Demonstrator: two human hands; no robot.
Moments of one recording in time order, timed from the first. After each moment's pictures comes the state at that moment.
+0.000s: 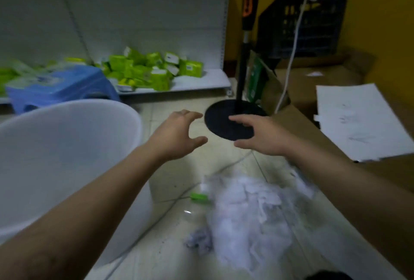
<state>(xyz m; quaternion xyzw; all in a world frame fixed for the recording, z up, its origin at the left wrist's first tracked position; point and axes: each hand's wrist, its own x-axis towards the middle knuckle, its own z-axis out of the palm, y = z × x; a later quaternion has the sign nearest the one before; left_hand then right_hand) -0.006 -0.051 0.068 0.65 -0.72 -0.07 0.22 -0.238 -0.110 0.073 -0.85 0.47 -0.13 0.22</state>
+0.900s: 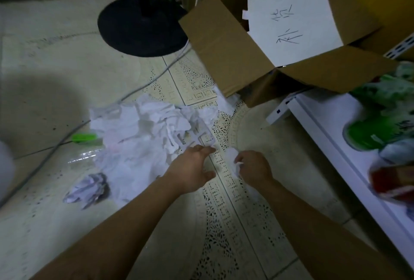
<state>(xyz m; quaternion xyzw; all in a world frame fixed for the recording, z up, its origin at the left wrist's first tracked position) -0.281 -0.025 -0.194 0.53 -0.78 -0.34 0.06 -0.487 -0.030 -0.226 -0.60 0.74 0.00 0.29</state>
